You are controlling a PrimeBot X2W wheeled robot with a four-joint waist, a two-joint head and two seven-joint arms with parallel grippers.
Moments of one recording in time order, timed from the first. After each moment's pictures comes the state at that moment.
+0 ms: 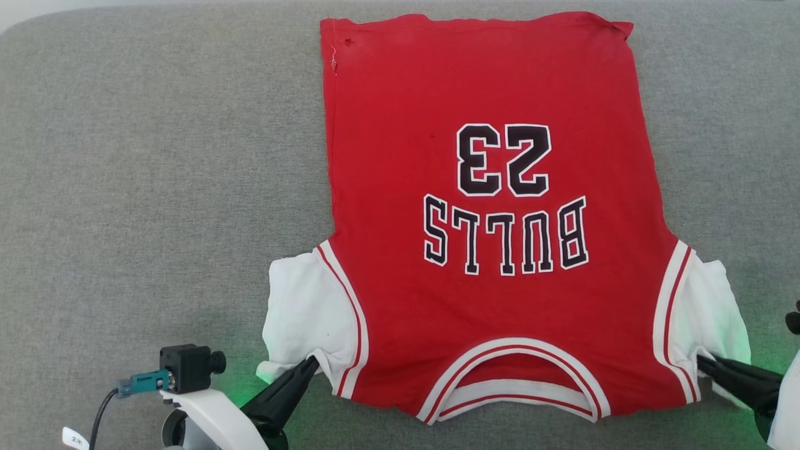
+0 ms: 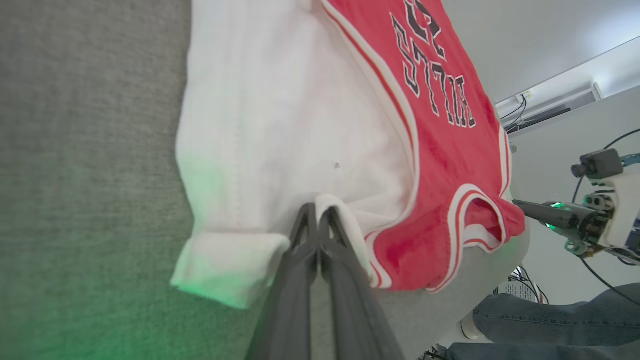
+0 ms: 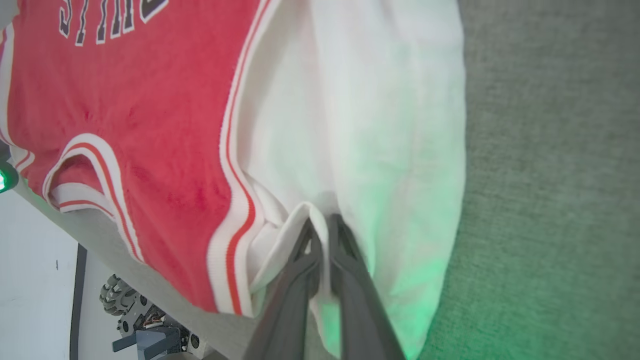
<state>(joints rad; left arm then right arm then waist) -0.30 0.67 -0.97 0.18 -1.34 -0.13 -0.24 -0.36 -1.07 0.94 0.17 1.46 0.13 0.10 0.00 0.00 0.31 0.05</state>
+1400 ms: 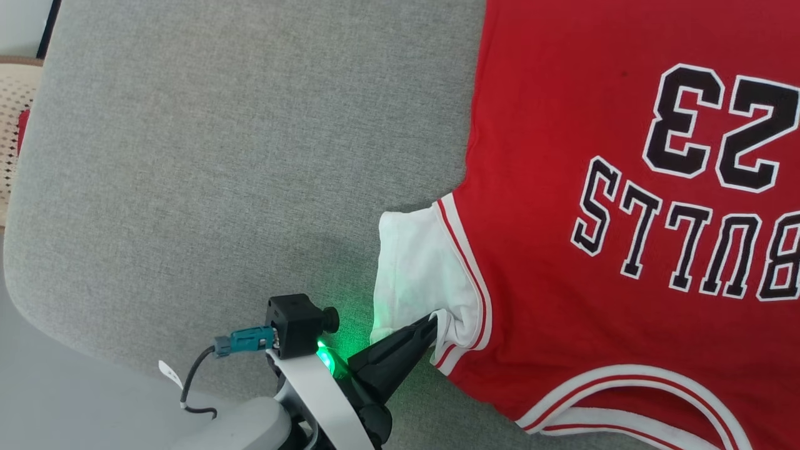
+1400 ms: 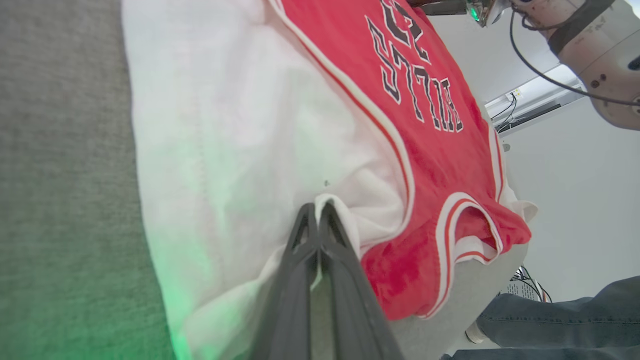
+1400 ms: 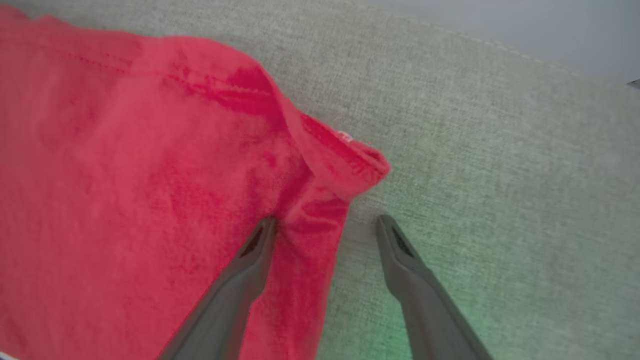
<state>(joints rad) -0.49 0.53 -1.08 0.02 -1.13 -0.13 -0.24 -1.33 -0.82 0.66 0.83 0.91 0.13 0.82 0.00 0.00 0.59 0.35</state>
